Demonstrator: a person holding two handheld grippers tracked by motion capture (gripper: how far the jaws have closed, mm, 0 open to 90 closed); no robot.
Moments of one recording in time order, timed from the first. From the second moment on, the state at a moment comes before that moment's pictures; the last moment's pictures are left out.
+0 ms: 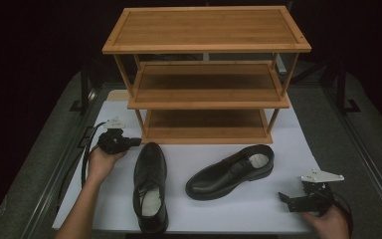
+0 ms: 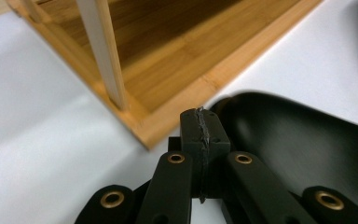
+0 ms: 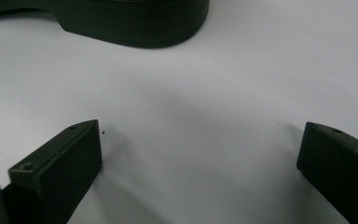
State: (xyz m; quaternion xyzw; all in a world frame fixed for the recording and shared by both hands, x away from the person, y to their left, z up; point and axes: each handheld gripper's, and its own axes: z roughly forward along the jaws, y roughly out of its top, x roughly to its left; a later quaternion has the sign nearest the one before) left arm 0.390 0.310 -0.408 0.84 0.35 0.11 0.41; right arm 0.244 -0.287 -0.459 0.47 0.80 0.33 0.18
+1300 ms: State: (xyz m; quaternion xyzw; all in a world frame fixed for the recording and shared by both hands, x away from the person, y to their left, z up) left arm 0.249 0.309 -0.437 0.87 0.30 0.06 0.38; right arm 0.243 -0.287 -0.459 0.47 0.80 0.33 0.18
